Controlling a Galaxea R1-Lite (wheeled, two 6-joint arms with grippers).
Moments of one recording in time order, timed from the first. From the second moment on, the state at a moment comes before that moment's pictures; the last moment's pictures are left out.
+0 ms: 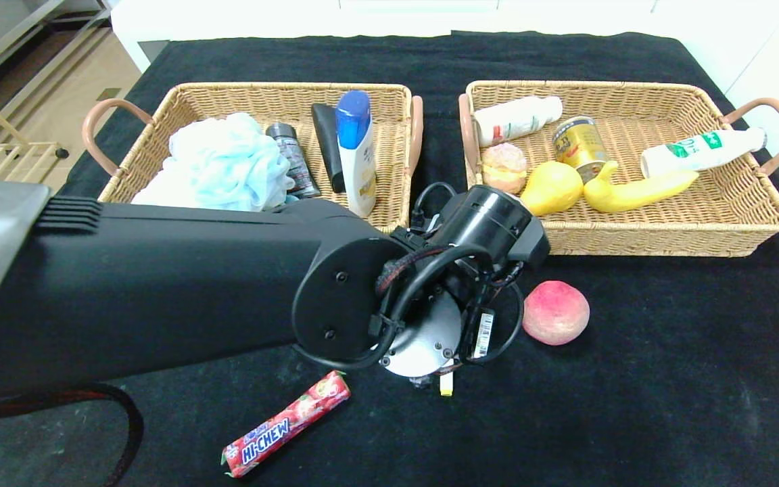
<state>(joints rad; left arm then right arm) -0.93 2.04 -1.72 0.52 0.50 -0.45 0.84 0.84 -0.84 0.04 0.04 -0.09</state>
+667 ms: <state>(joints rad) -0.93 2.04 -1.71 0.52 0.50 -0.46 0.84 0.84 -0.83 0.04 0.04 -0.10</state>
